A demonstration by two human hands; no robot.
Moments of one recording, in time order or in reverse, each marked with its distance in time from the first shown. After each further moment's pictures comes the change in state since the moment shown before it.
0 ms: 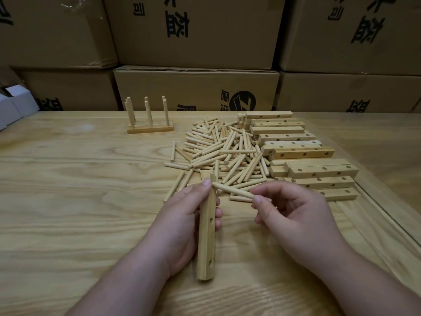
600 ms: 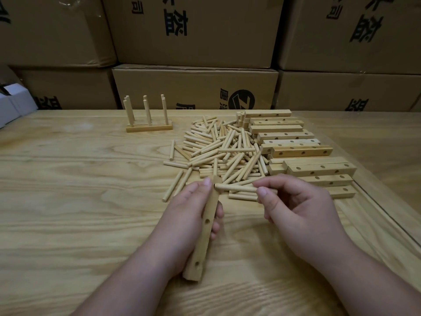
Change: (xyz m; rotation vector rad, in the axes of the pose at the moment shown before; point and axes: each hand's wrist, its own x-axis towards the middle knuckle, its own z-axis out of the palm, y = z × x) left_hand -0.008 0.000 0.005 0.316 0.011 0.087; right_hand 0.001 -0.002 -0.006 0.003 0.000 -0.070
